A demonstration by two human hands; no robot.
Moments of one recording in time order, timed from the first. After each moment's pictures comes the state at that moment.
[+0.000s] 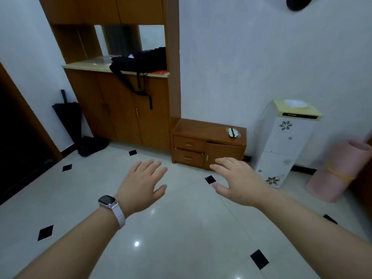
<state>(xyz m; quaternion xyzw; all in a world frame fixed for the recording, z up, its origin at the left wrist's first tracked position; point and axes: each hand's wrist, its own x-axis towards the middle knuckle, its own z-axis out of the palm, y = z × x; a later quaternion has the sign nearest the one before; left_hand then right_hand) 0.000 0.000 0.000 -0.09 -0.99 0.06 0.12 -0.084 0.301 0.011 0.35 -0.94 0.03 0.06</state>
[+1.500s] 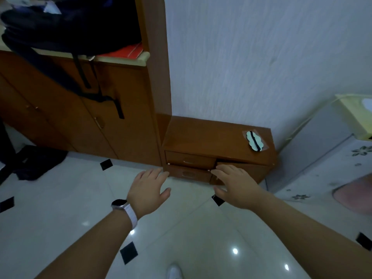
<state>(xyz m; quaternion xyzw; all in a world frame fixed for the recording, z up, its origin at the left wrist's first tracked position) -0.676 -0.213 -0.138 -0.11 -0.99 -0.08 -0.02 -0.722 0.085 -0.133 0.27 -0.96 0.07 -0.08</state>
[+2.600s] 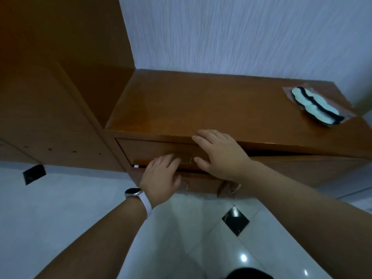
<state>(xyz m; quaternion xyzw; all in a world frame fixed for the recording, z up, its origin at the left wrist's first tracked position) -1.015 -0.144 -0.667 -0.17 -0.98 -0.12 0.04 -1.058 0.073 -0.597 0.29 -0.96 0.04 0.04</state>
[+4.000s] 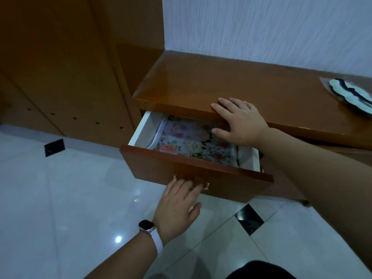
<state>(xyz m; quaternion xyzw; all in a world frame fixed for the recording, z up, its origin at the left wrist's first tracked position) -0.895 -0.145 -0.755 -0.18 -0.96 -0.17 0.13 -1.106 0.062 -0.630 0.29 -0.95 -0.04 0.06</state>
